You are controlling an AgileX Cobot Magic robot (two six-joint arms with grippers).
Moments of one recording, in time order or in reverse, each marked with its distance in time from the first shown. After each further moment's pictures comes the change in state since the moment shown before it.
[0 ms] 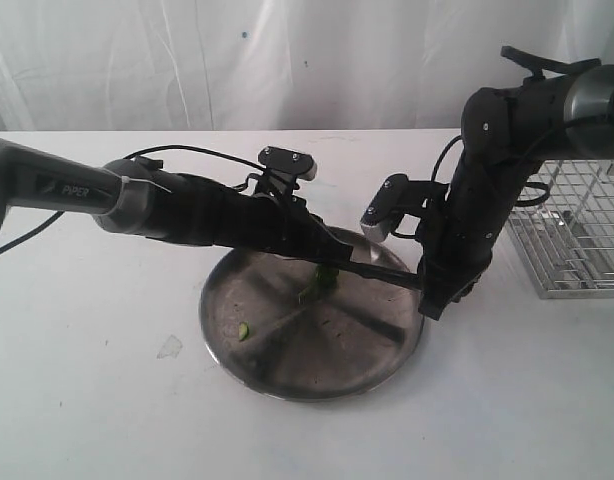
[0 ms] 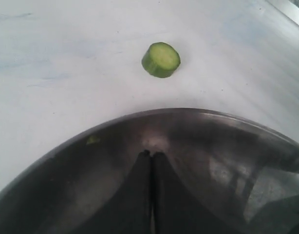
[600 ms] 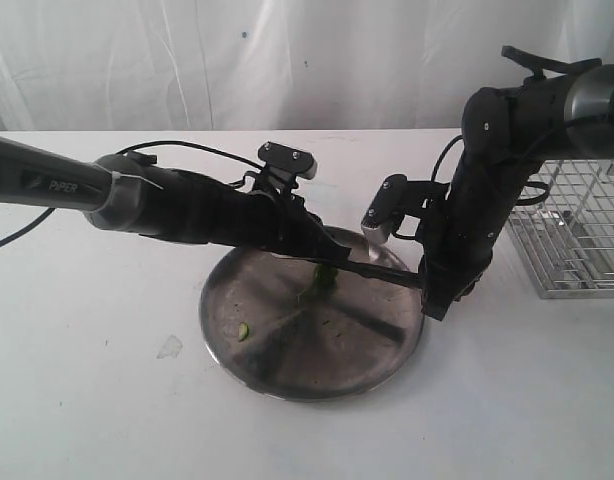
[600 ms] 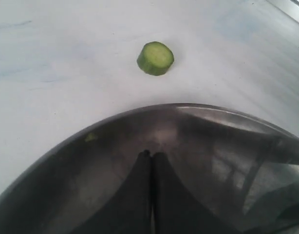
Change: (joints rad) left arm 0.000 -0.038 0.032 0.017 -0.012 0.030; right arm 0.000 0.000 0.000 0.000 -0.004 -0.041
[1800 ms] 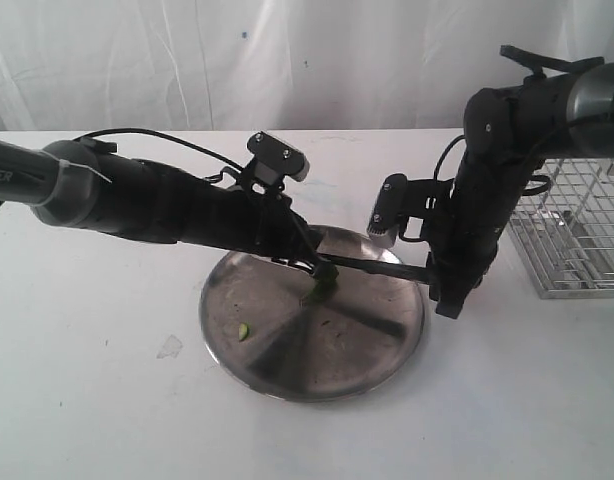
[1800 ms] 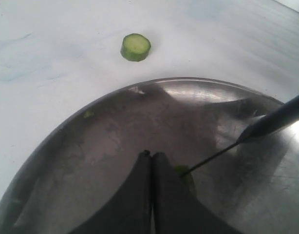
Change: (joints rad) left arm -0.002 -0.155 0.163 0.040 -0.008 0.125; right arm 0.000 -0.004 0.000 -0.055 -0.030 -0.080
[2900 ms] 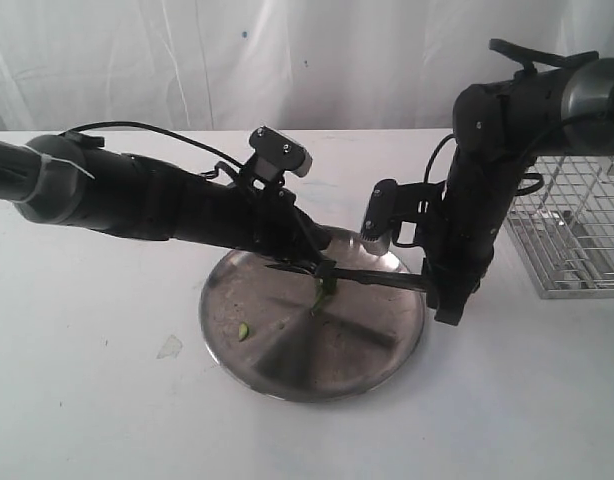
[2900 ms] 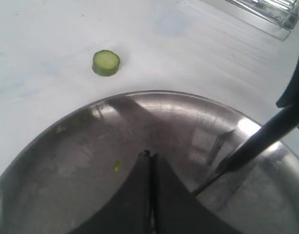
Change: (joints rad) left arm 0.000 -0.046 0.027 0.003 0.079 0.002; right arm 0.035 -0.021 0.000 -0.021 0.063 -0.006
